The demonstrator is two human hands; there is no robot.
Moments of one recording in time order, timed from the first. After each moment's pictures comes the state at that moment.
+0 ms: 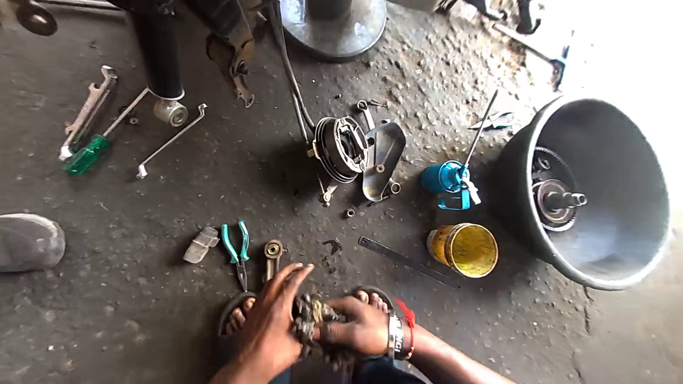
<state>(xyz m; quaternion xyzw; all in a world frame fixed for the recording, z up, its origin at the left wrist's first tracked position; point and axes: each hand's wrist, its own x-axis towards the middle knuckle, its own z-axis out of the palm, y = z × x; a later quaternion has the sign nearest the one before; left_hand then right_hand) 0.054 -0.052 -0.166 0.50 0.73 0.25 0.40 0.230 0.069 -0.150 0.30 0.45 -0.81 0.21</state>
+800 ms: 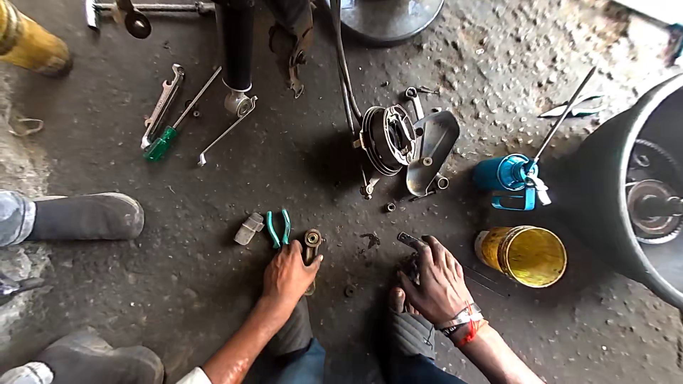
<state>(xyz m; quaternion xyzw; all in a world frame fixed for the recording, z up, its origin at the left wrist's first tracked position) 0.011 -0.029 -0.220 0.35 0.85 -0.07 0.39 0.281 0.093 -0.198 0.48 0.85 -0.19 0.12</state>
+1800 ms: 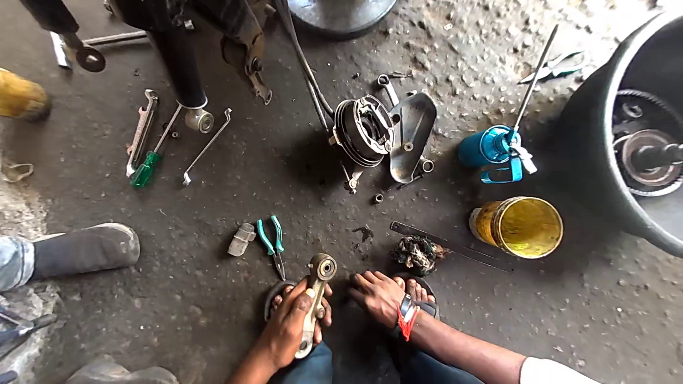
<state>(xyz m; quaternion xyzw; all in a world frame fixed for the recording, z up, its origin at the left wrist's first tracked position) 0.025 -0.075 -0.164 0.18 0.55 0.41 0.71 0.257 0.016 -0.255 0.16 0.95 -0.25 0.07</state>
